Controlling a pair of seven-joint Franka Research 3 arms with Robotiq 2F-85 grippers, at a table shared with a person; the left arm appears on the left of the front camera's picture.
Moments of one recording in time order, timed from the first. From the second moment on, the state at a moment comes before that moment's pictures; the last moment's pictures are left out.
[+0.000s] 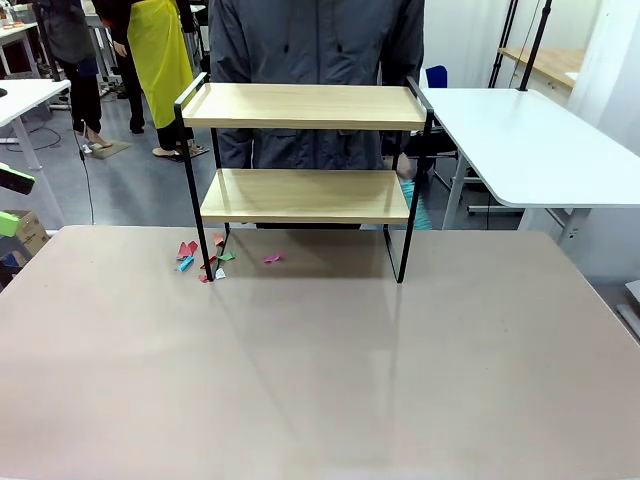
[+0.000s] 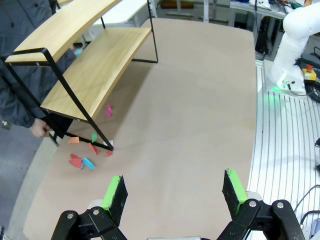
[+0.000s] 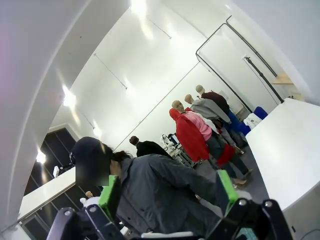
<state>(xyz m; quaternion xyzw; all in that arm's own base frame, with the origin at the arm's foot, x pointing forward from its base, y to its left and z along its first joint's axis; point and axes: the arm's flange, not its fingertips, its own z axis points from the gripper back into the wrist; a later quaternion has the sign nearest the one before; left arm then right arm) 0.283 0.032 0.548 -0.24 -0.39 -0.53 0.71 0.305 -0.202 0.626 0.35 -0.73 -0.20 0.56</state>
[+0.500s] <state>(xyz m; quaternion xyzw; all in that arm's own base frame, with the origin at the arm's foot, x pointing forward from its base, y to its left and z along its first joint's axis) 0.283 0.032 0.548 -0.24 -0.39 -0.53 0.71 0.305 -0.202 0.626 0.35 -0.73 -0.20 0.56</state>
